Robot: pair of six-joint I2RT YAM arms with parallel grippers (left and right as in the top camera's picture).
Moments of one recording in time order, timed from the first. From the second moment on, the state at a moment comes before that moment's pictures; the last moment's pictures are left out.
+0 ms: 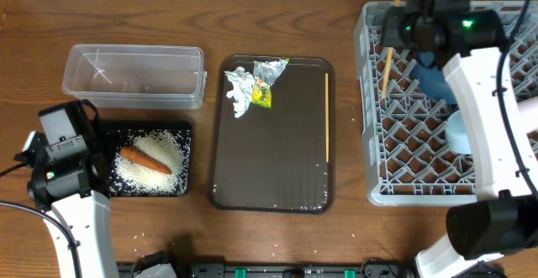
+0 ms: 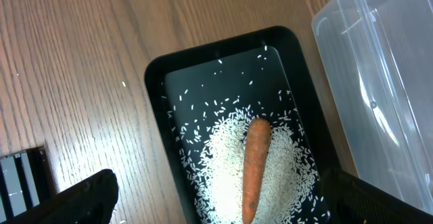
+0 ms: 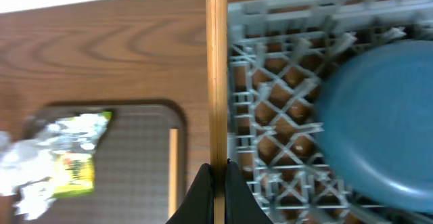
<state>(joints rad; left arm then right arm) 0.37 1.08 1.01 -1.03 -0.32 -0.86 0.13 1.79 1.85 -0.98 0.00 0.23</state>
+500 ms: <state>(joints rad) 0.37 1.08 1.01 -1.03 -0.32 -0.86 0.11 1.99 1.81 -1.00 0.00 0.15</state>
